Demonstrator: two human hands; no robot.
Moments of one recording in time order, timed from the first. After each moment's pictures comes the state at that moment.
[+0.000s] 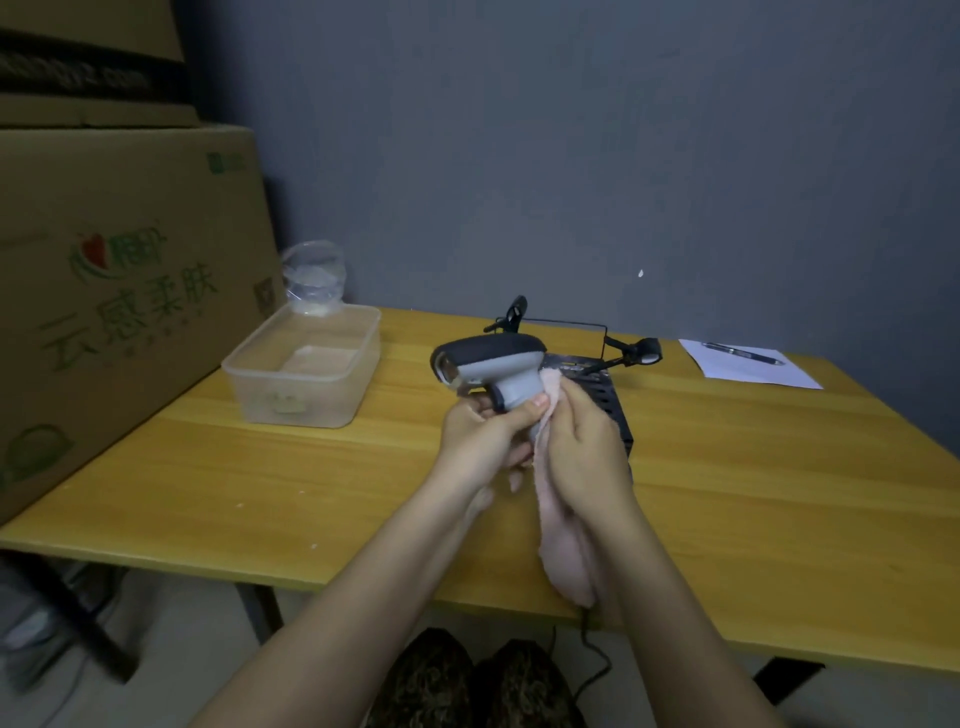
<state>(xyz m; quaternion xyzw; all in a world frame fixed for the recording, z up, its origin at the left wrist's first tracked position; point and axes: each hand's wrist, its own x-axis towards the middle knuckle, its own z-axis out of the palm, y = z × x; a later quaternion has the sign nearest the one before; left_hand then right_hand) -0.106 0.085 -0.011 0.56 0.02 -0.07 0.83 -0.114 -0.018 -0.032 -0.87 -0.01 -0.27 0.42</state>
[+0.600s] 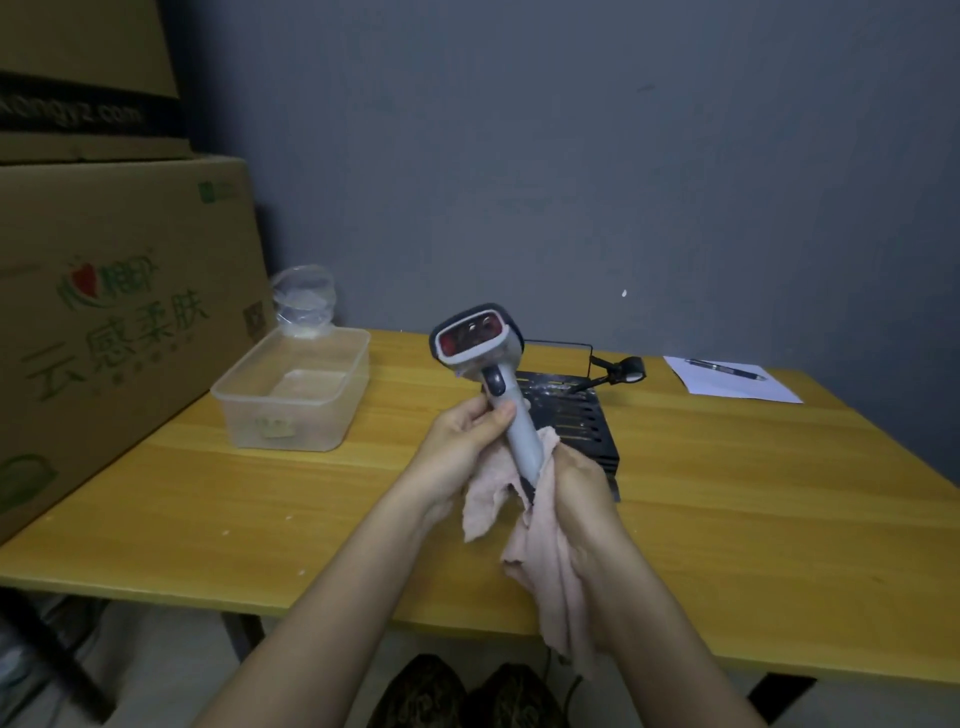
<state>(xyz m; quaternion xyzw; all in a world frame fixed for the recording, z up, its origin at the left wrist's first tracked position) -0.088 0.100 -0.017 0.56 -0.11 -0.11 0.81 -0.126 -0.018 -0.034 -0.67 0.16 -0.07 0.72</state>
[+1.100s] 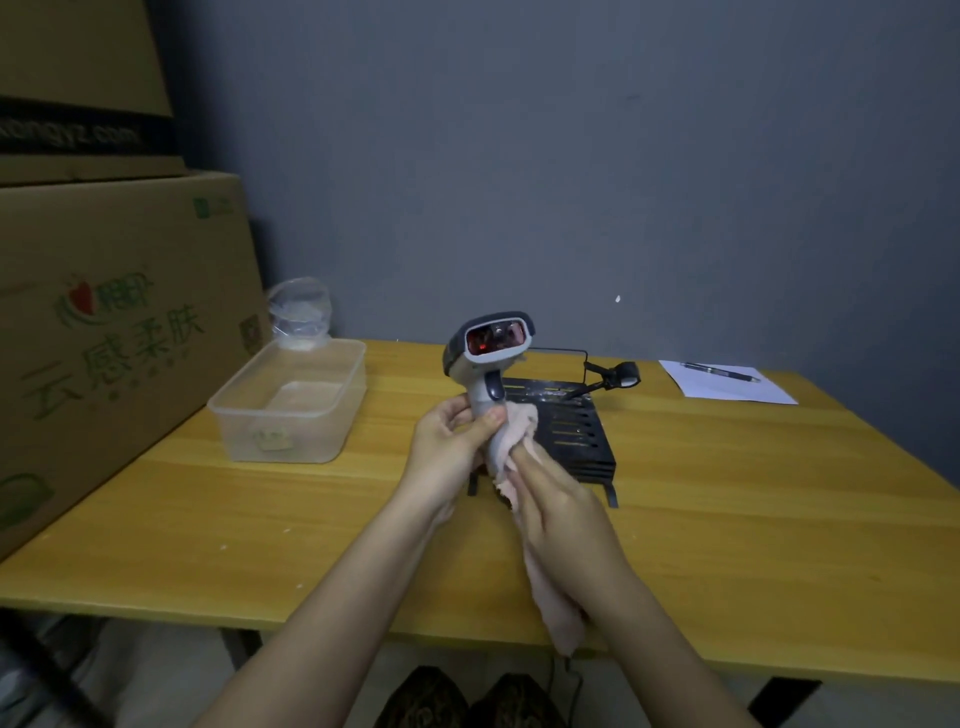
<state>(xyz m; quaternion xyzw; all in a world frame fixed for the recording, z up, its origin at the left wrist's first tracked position) -0.087 0.097 -0.014 0.59 -0.06 -0.01 0.80 -0.142 -0.024 -0.050 -0.91 -0.16 -0.28 0.27</state>
